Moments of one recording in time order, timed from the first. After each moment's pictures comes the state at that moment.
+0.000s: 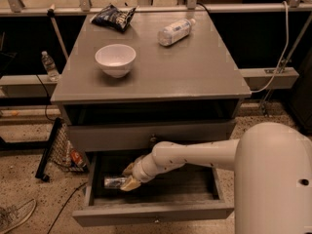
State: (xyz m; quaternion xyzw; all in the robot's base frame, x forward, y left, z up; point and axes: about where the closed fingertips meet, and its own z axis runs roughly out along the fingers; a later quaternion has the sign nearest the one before) arm 0.540 0.121 0.418 -0.67 0.65 0.23 0.28
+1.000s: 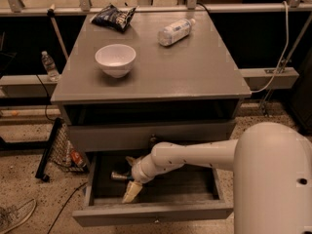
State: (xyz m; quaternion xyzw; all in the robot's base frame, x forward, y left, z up) arm 0.537 0.124 0.416 -0.67 0.64 0.24 0.28
